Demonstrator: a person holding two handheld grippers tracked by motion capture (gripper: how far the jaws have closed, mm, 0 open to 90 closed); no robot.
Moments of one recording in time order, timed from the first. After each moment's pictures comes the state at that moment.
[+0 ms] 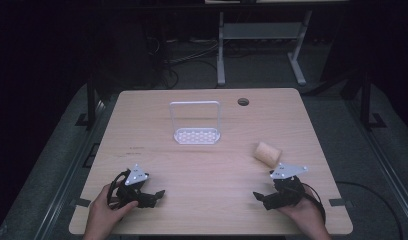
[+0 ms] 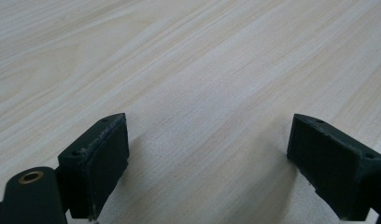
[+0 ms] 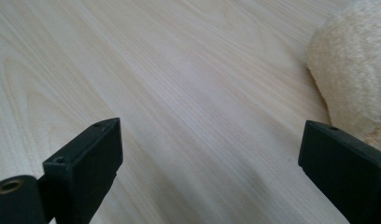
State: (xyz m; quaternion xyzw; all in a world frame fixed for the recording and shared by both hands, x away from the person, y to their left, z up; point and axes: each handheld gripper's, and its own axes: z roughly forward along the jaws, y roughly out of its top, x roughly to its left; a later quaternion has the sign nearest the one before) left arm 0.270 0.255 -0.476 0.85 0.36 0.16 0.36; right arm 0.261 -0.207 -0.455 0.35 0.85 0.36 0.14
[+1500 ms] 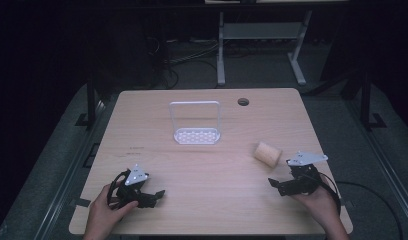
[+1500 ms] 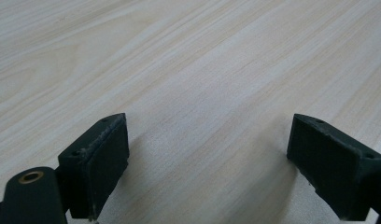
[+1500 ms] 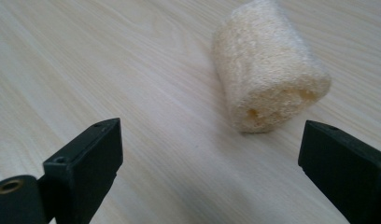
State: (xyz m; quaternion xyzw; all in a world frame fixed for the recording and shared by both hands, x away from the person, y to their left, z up) left arm 0.270 0.255 -0.475 0.85 0.36 0.16 0.36; right arm 0.283 -0.250 -0.439 0.39 0.83 0.36 0.17
